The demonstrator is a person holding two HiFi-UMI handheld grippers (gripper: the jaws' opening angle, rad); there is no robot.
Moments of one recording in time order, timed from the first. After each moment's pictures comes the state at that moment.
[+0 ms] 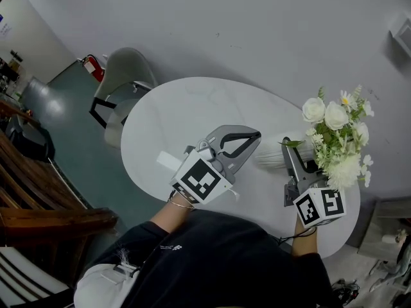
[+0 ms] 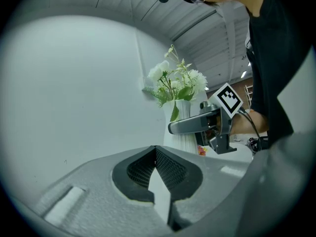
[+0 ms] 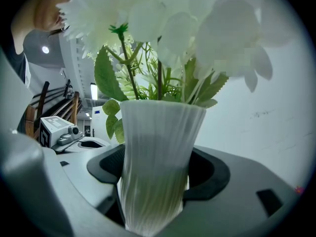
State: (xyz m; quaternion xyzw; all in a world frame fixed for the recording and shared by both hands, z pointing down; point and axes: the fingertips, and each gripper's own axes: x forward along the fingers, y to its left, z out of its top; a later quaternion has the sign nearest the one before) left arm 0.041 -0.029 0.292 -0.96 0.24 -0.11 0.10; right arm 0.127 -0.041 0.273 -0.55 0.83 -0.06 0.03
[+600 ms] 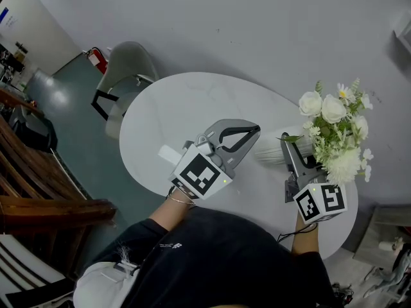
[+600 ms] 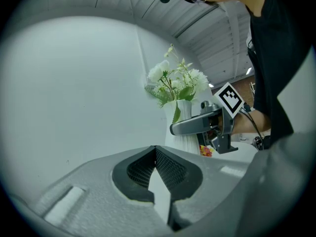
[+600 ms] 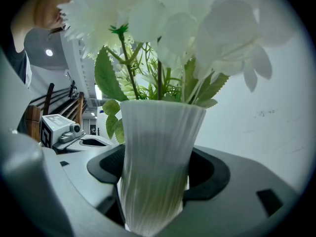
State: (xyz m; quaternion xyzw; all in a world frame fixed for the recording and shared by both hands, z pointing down) left arm 0.047 -0.030 0.290 -0.95 0.27 -0.11 0.10; right arm 0.133 -0.041 0.285 -0.52 0.85 -0.07 0.02
